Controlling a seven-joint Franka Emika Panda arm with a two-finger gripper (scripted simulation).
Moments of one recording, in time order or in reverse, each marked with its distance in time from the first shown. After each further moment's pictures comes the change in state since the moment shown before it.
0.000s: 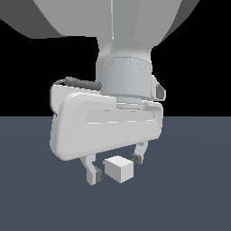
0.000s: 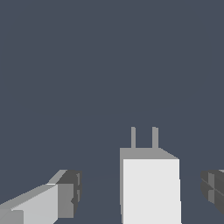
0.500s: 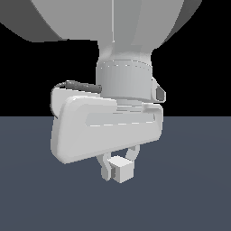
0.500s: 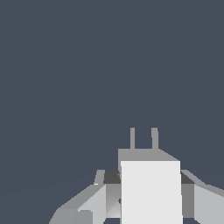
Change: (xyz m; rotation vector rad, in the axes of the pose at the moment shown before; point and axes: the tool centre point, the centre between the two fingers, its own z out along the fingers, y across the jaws) arm 0.000 0.001 0.003 -0.001 0.001 0.001
